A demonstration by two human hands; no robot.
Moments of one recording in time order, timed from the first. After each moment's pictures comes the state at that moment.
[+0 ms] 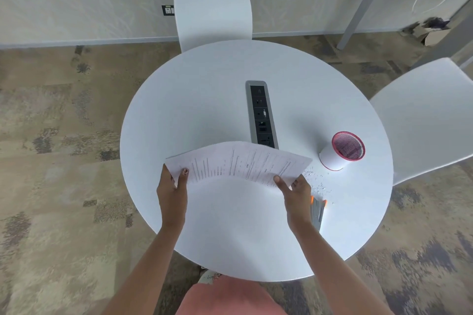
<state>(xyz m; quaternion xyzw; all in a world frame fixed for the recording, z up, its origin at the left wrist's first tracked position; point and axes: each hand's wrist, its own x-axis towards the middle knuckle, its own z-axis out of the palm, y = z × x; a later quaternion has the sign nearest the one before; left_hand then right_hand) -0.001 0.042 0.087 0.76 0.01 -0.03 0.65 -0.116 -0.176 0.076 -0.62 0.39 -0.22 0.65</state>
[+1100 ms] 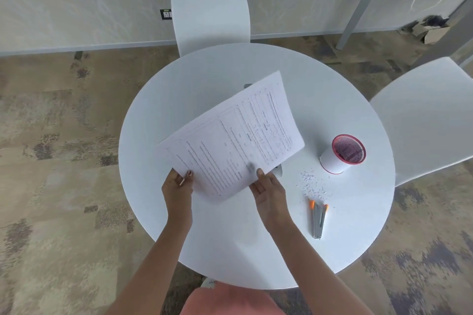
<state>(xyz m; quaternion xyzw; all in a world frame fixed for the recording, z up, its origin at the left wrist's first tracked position) 0.009 0.023 0.090 0.67 0.10 -0.10 0.73 -0.081 -0.142 0.088 -0.32 0.31 -0.15 0.88</state>
